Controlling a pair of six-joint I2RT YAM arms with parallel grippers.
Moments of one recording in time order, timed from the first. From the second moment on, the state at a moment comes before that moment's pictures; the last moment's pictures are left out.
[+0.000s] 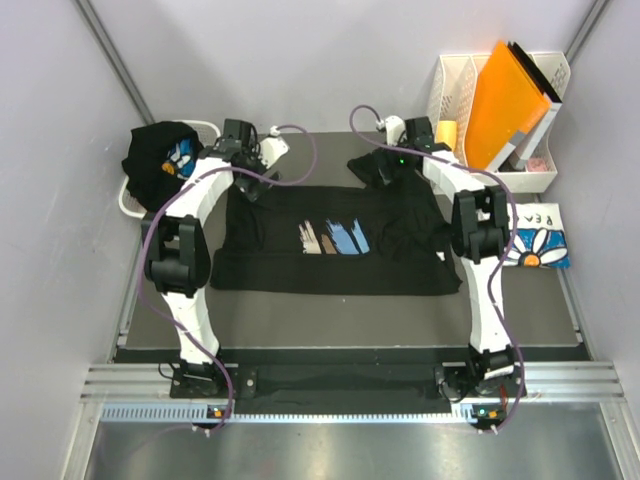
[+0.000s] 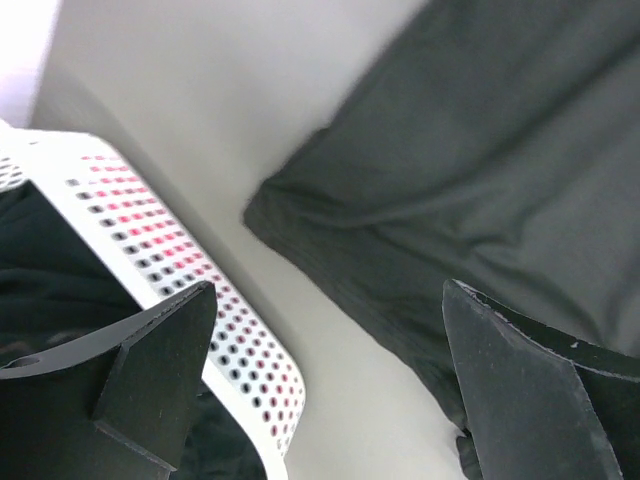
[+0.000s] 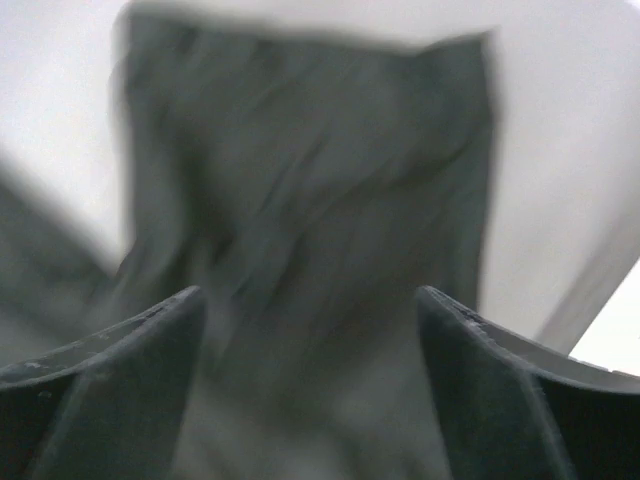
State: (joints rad) left arm -0.16 1.97 1.72 -0.64 0.02 0.76; right arm 0.23 2.42 2.07 -0.38 -0.24 -0.32
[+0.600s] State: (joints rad) left arm -0.15 1.73 1.44 -0.83 0.22 1.13; right arm 0.23 1.89 1.58 -0.82 -0.36 -0.80
